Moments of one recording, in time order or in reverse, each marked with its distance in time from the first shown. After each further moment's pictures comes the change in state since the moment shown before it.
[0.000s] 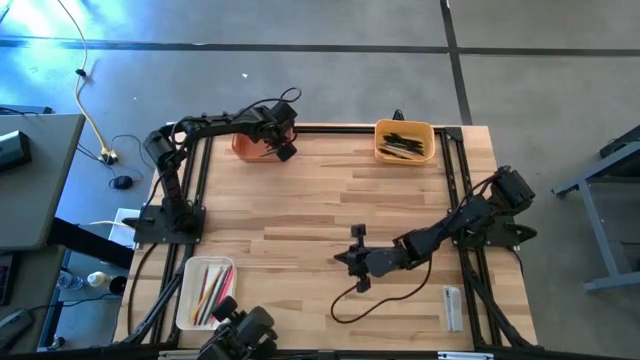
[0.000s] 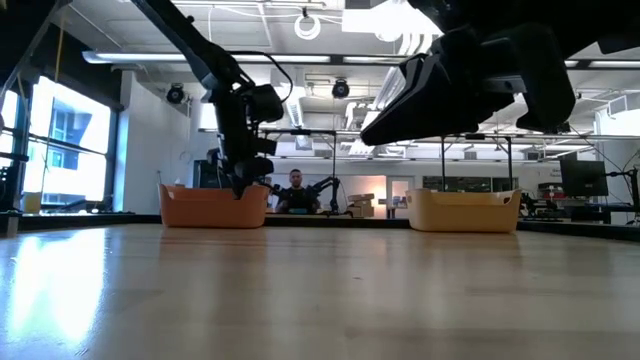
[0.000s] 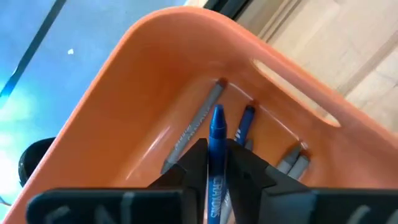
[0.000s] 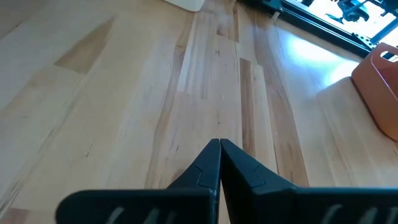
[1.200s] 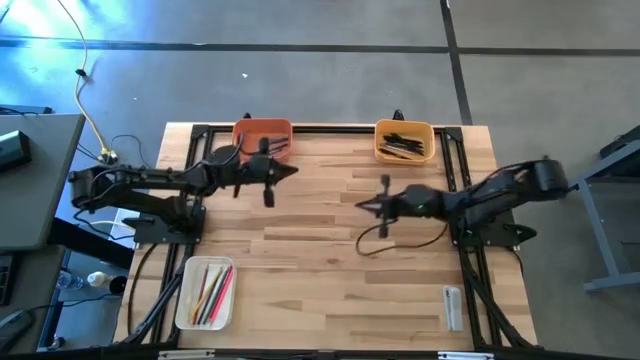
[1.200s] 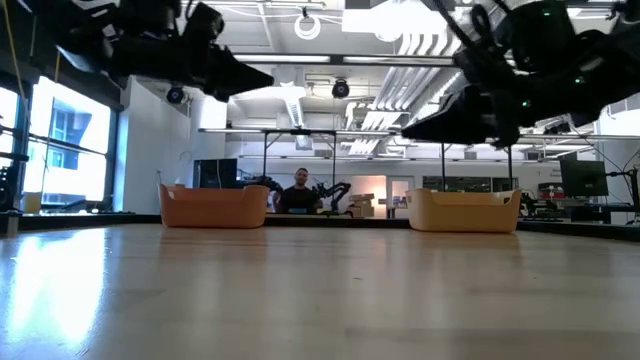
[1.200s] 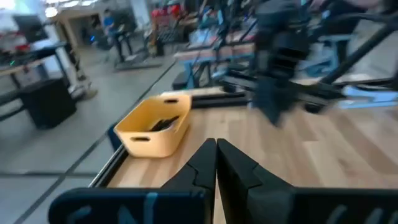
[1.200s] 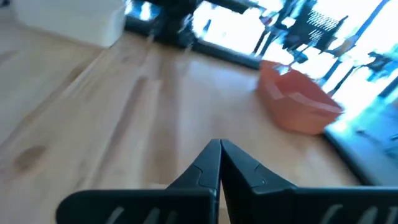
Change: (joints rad) left arm -0.346 -0.696 -0.807 1.204 0.452 0.090; right arm -0.480 -0.347 -0.516 0.527 -0.398 -0.207
